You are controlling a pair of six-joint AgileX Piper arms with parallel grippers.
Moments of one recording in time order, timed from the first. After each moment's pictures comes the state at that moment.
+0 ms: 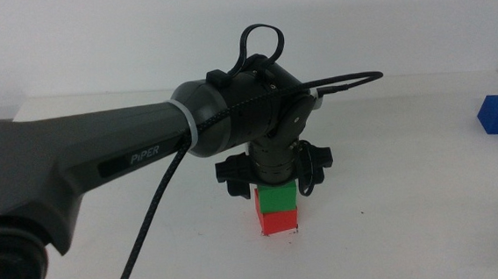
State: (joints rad) left arm -0.79 2.03 -1.58 0.21 0.96 -0.92; right arm 0.04 0.01 0.00 0.00 0.19 -0.02
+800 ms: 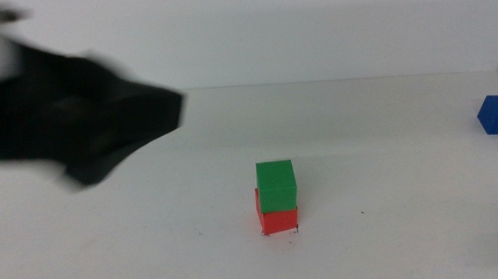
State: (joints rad) left arm -0.79 0.92 -1.20 0.05 0.92 -0.17; right arm 0.04 0.01 0.00 0.00 0.19 -0.02
